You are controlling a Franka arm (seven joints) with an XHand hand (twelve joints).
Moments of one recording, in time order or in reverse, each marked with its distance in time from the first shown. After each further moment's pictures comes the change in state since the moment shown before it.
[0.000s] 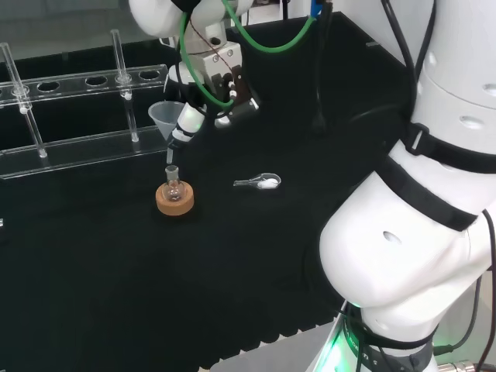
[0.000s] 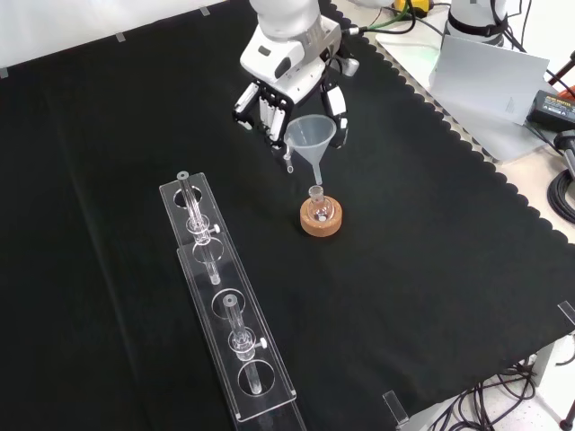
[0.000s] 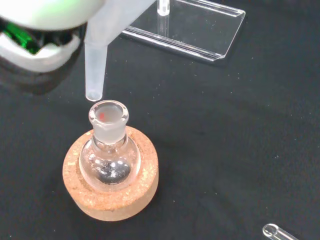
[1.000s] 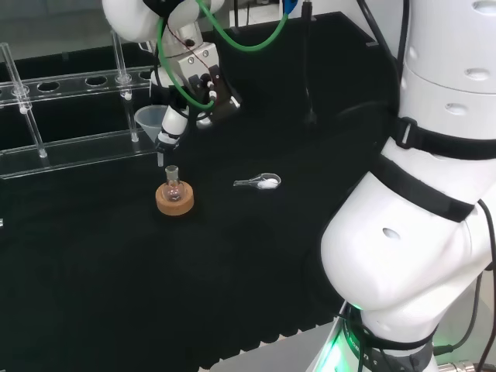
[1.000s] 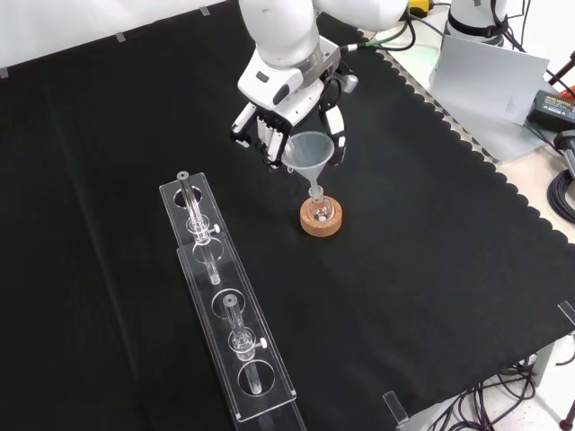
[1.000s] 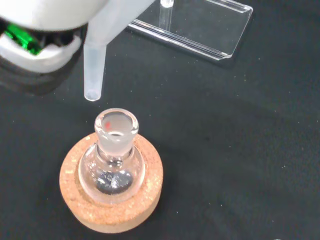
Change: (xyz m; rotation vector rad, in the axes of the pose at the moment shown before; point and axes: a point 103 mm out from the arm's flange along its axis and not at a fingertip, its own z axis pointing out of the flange) arm 0.016 0.021 0.000 0.042 -0.063 0.014
